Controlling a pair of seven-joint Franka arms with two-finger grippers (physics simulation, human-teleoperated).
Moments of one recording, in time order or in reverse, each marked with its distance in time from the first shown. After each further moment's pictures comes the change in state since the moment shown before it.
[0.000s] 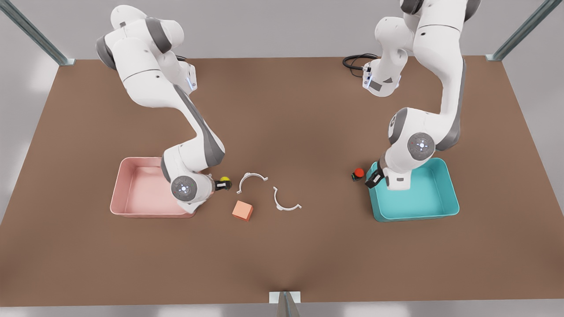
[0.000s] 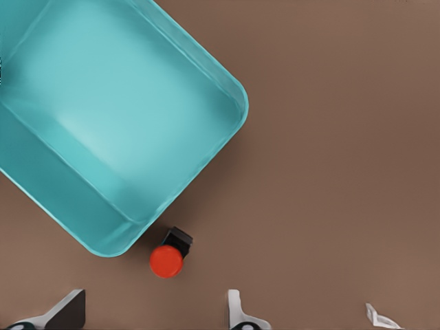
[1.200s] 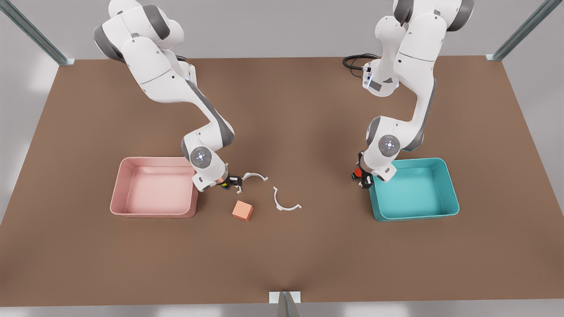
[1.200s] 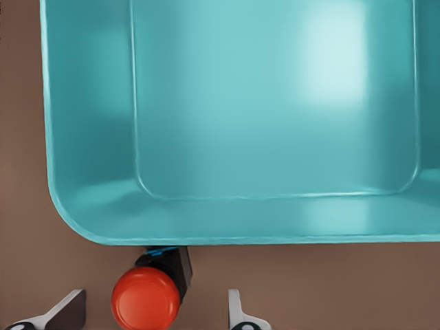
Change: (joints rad) left arm -0.066 0.079 0.000 -0.341 -0.013 0.473 -0.772; right arm 0.018 -0.121 0.053 -0.514 -0.052 0.664 0.382
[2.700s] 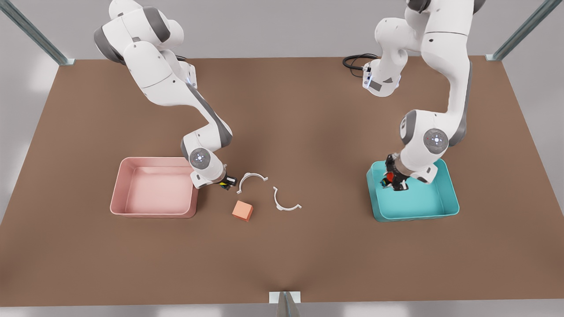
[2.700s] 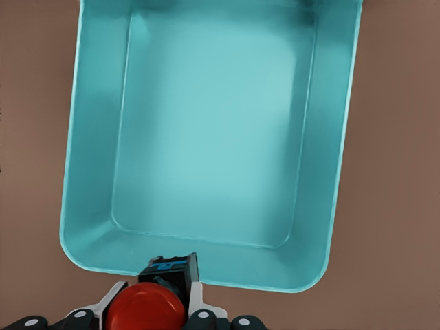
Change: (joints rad) left arm 0.174 -0.137 0.016 0.139 0.027 -0.223 0.009; right arm 0.000 0.022 -0.014 -0.043 0.001 0.032 0.123
